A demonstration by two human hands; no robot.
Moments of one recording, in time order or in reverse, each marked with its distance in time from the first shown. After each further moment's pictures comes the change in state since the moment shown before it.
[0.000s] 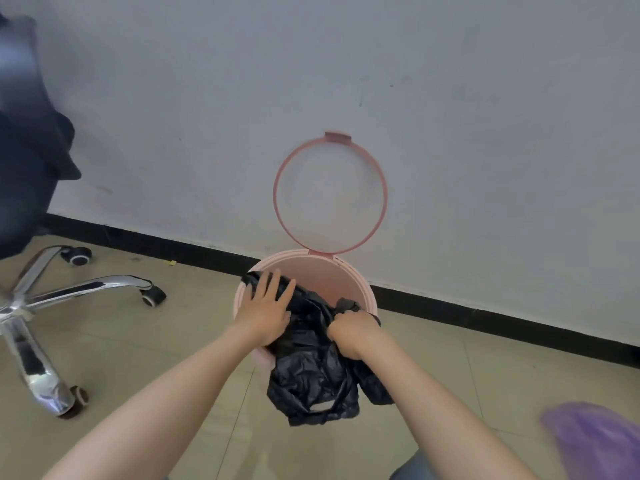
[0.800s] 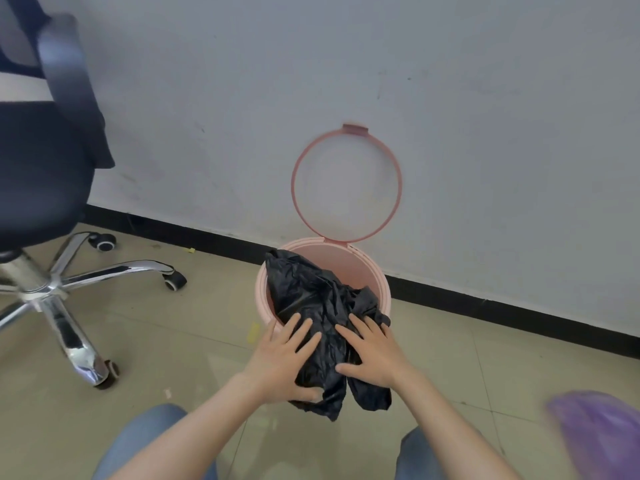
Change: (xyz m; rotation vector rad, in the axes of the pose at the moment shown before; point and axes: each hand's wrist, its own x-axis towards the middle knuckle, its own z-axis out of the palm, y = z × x) left_hand -0.092 0.013 0.037 0.128 -0.143 0.249; right_hand -0.034 -0.015 0.065 0.371 0.110 0.042
